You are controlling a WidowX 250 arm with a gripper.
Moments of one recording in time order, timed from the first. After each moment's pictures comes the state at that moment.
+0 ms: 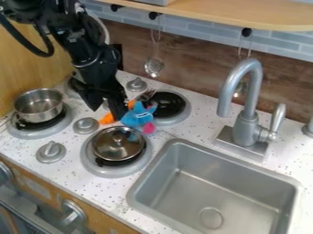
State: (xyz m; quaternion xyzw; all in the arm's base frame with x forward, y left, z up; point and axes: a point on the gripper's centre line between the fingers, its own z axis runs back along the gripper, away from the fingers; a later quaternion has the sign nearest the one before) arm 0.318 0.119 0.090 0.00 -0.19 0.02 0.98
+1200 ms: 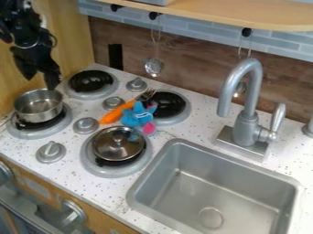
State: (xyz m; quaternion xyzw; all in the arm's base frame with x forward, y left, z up) arm 0.321 0.310 0.082 0.15 -0.19 0.11 0.96
